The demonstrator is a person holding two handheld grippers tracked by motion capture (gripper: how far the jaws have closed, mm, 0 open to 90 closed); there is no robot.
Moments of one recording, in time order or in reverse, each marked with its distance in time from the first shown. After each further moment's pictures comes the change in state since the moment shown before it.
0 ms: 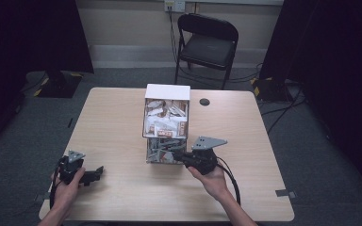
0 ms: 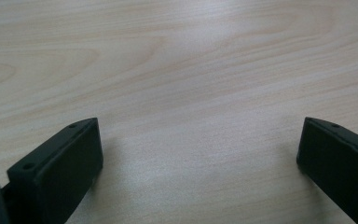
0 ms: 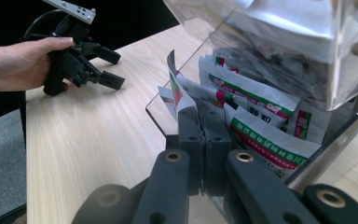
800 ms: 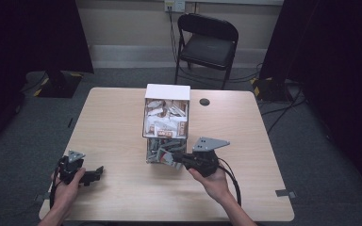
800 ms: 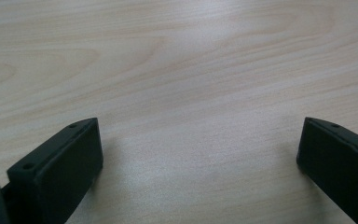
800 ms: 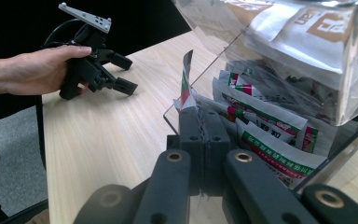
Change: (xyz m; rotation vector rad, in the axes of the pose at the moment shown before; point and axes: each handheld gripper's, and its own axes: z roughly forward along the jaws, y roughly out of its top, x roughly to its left) left arm 0.000 0.000 0.000 0.000 0.000 -0.001; right arm 0.013 0.009 -0.012 -0.013 0.017 -0.009
